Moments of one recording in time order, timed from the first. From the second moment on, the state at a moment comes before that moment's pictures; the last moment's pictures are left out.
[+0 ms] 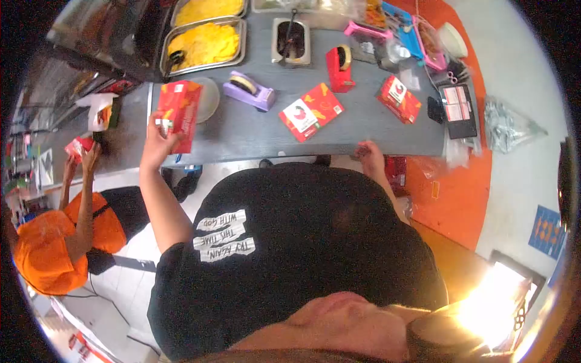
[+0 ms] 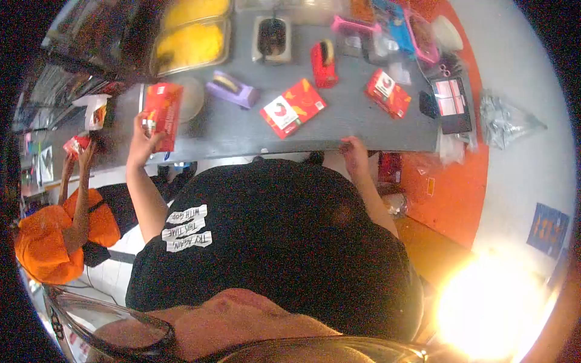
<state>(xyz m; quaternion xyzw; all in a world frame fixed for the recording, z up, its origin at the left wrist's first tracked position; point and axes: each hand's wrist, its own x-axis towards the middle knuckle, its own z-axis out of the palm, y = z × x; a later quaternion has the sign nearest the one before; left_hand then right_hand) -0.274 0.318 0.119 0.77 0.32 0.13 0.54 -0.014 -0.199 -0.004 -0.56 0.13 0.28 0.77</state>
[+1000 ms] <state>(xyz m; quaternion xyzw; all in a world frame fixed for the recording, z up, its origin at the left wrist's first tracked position) -0.070 0.080 0.082 0.98 0.05 0.09 0.16 0.057 -0.101 0.012 -0.88 -0.27 0.29 0.24</state>
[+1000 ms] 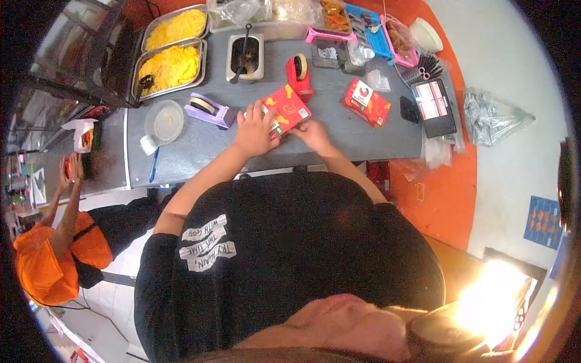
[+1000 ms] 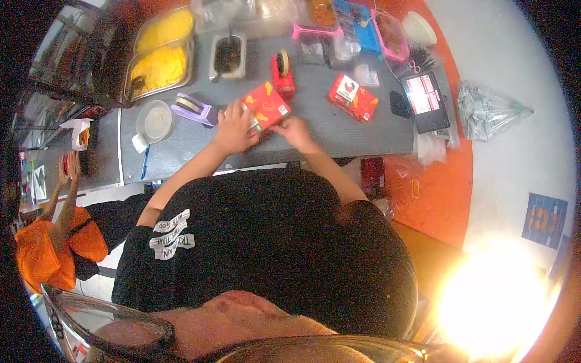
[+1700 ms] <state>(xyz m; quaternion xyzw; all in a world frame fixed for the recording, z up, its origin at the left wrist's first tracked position) -0.262 0.388 0.030 0.85 0.47 0.01 0.23 0.114 -0.100 -0.048 -0.70 -0.19 0.14 0.67</state>
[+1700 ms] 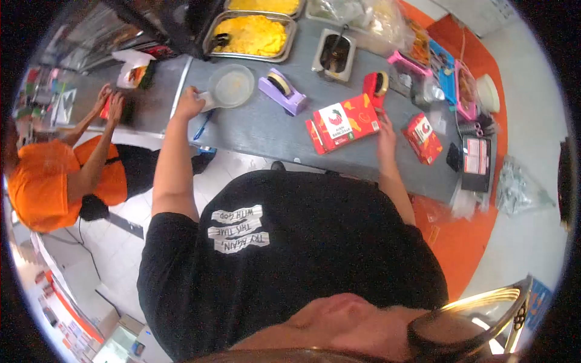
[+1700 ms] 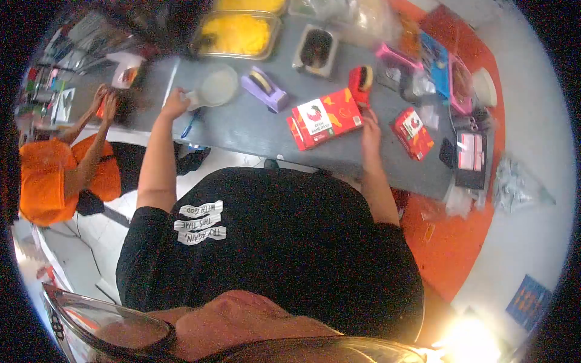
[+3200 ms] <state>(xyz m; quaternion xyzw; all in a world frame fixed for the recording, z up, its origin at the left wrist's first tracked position) 0.196 -0.087 0.054 0.97 -0.12 0.05 0.21 0.198 -0.361 0.044 -0.64 -0.01 0.34 0.69</state>
